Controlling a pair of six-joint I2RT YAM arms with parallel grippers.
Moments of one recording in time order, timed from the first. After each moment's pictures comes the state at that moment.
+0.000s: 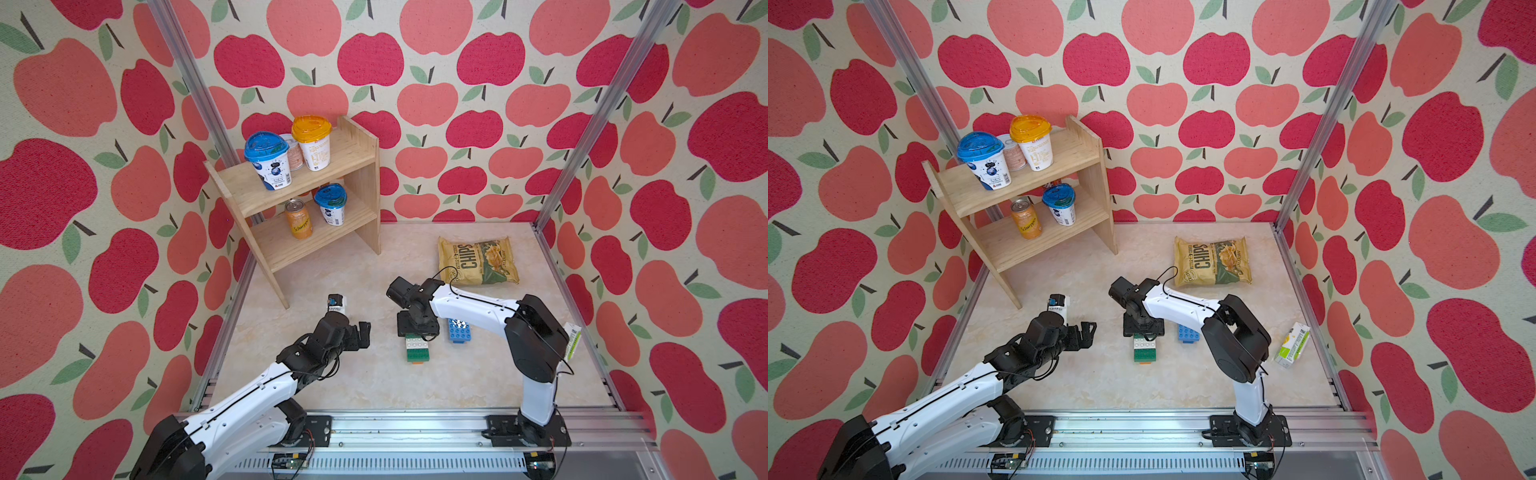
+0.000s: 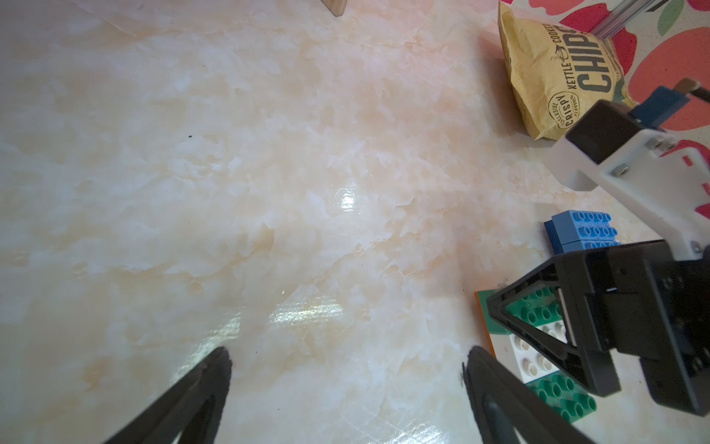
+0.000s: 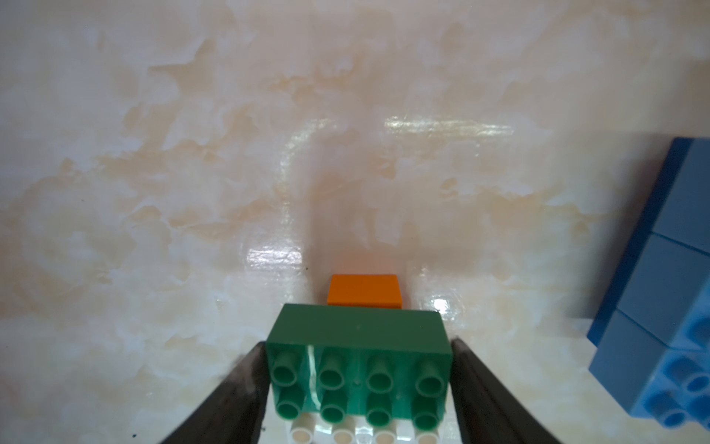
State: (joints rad) left arm -0.67 0.89 0.44 -0.24 -0.18 -0.58; right arm 0.97 1.91 1.39 -0.94 0.08 0.83
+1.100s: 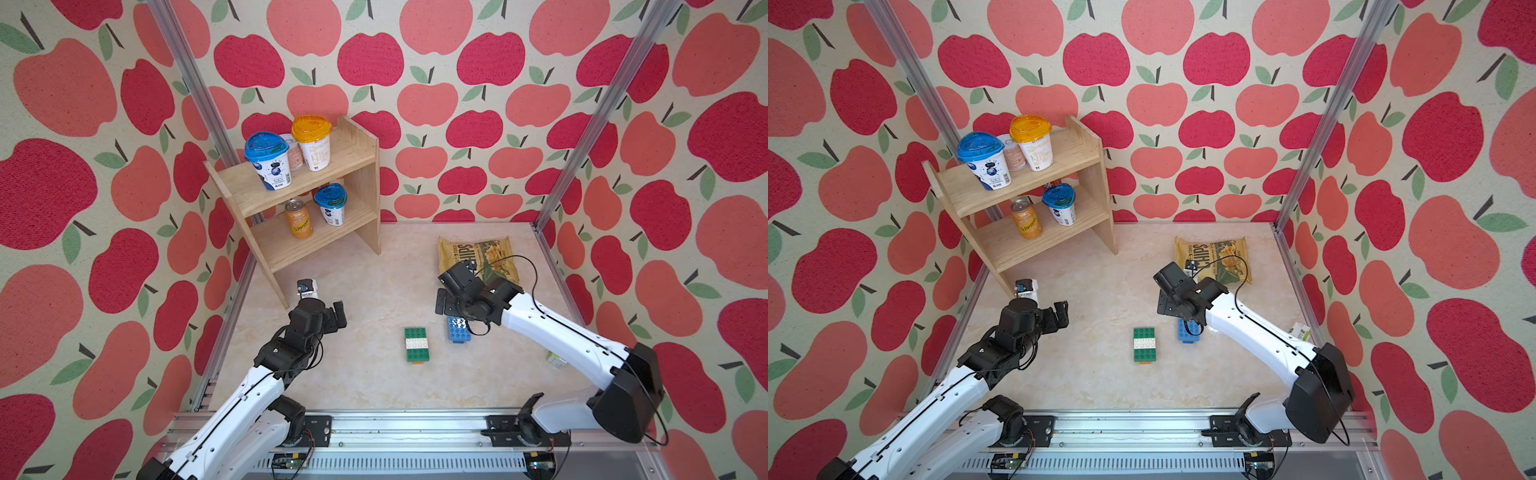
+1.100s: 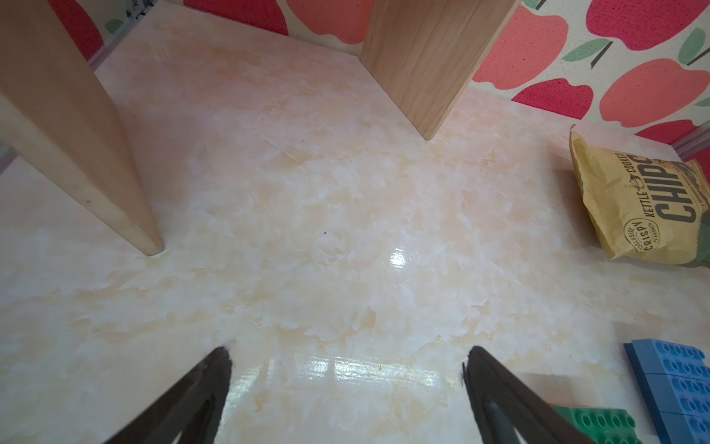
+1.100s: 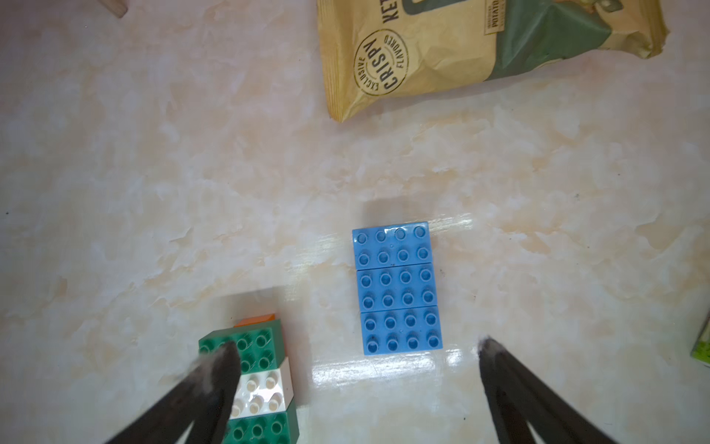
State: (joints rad) left arm -0.43 0.78 0.56 -0.38 -0.33 -0.44; right arm 0.75 1.32 1.13 -0.92 0.38 0.78
